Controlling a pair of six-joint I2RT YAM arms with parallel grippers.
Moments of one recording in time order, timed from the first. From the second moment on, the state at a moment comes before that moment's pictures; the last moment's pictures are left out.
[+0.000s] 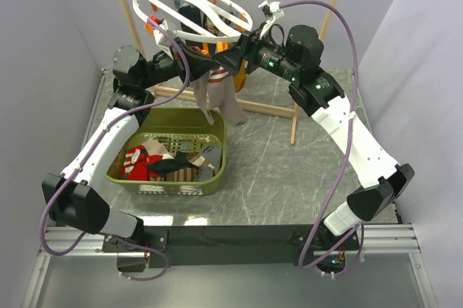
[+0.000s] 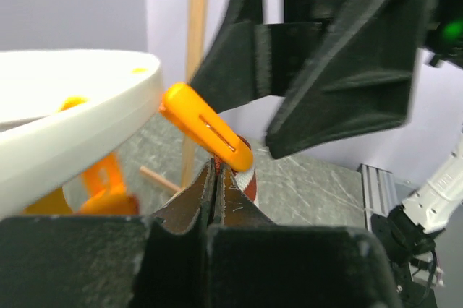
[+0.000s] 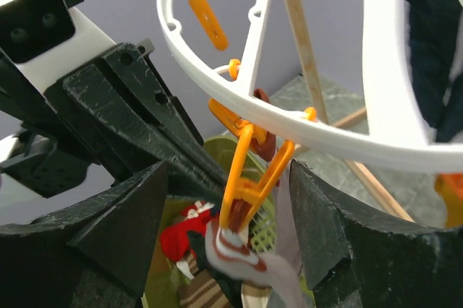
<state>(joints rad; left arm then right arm) -0.31 1.42 1.39 0.40 0.92 -0.41 0.58 1.55 1.81 -0.19 -0.41 0.39</state>
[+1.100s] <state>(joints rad) -0.24 0.94 1.13 -0.20 0.26 -0.45 0.54 1.04 1.36 -0.42 -0.07 0.49</state>
